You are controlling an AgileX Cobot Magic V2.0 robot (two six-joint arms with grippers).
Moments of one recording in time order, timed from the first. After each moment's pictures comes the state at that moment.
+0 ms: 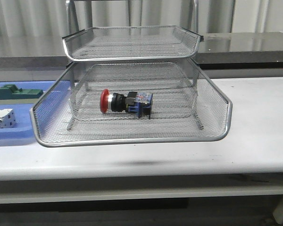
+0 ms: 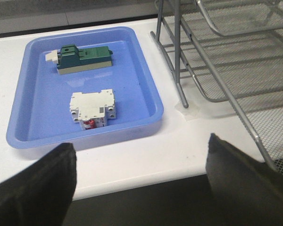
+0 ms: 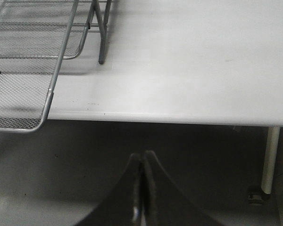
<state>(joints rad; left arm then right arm) 0.10 0.53 -0.43 -0.46 0.46 0.50 0.08 0.51 -0.65 0.06 0.84 0.01</state>
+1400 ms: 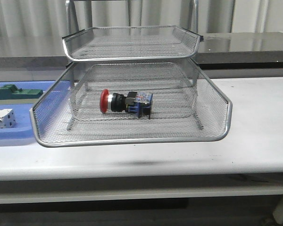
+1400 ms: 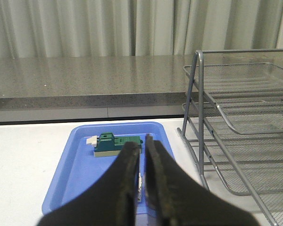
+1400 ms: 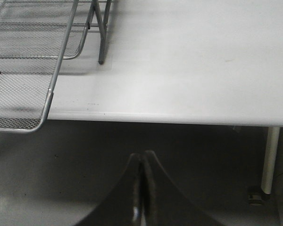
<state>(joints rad) 0.10 0.24 -0.32 -0.53 0.21 0.50 0.08 0.51 -0.65 0.06 0.84 0.01</state>
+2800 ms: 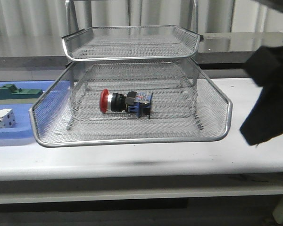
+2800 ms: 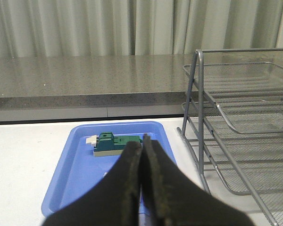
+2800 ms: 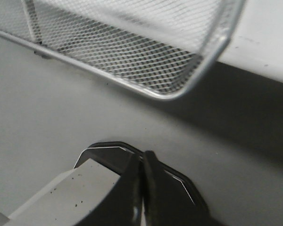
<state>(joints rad) 0.10 0.24 -0.32 -0.53 0.21 0.50 0.50 1.19 -0.66 0.38 0.56 -0.18</state>
